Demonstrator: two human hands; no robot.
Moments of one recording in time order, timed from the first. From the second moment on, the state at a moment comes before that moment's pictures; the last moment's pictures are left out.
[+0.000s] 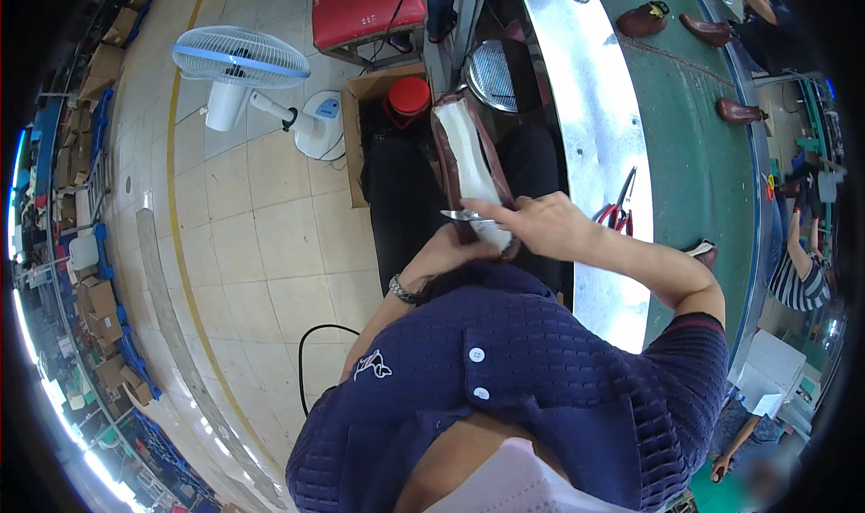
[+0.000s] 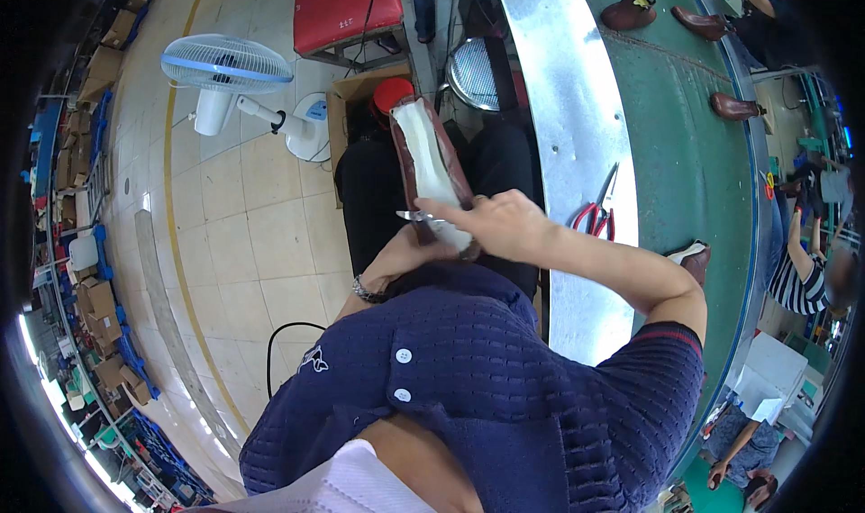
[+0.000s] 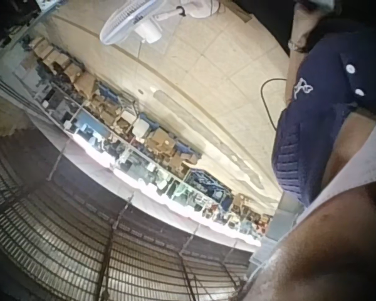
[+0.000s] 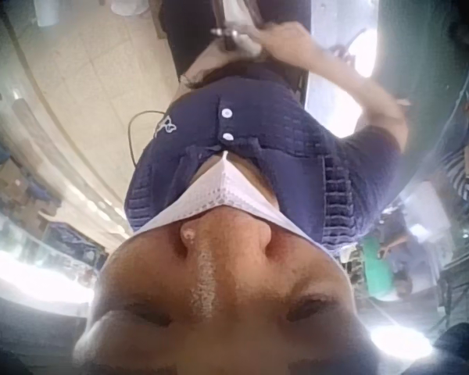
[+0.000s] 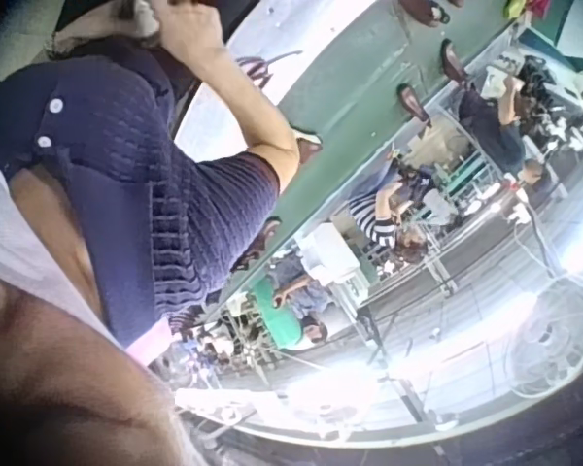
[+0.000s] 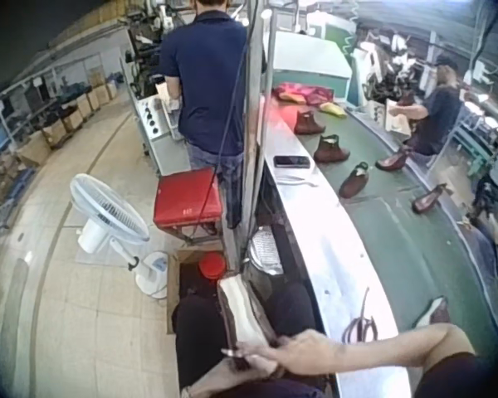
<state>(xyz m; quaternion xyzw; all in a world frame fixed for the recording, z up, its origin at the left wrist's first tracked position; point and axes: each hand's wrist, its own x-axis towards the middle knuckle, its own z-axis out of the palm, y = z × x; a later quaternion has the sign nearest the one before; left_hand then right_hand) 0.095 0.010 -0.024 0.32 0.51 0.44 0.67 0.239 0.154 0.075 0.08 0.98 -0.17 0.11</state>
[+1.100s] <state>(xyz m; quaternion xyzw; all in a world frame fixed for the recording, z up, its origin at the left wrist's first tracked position) 0.070 0.163 0.008 0.67 0.68 0.29 0.08 0.208 0.273 0.115 0.43 0.67 -0.56 0.22</state>
